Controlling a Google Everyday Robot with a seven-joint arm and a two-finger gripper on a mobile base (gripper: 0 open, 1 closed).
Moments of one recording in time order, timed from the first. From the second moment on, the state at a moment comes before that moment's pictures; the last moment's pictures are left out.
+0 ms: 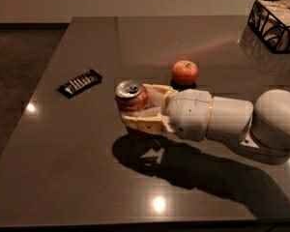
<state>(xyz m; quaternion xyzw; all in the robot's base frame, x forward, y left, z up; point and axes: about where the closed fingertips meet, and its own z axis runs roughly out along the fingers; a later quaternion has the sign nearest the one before) 0.447 0.019 0.924 -0.46 0.58 0.35 0.57</state>
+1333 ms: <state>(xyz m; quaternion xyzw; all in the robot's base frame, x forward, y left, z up) 0.453 0.020 0.898 -0.45 0.55 0.37 0.60</state>
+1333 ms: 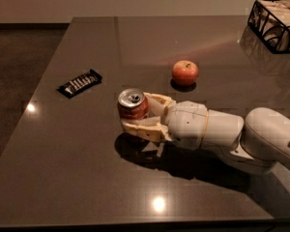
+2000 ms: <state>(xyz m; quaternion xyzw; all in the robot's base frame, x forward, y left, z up) 0.452 0.024 0.899 -0.45 0.55 0.37 0.60</state>
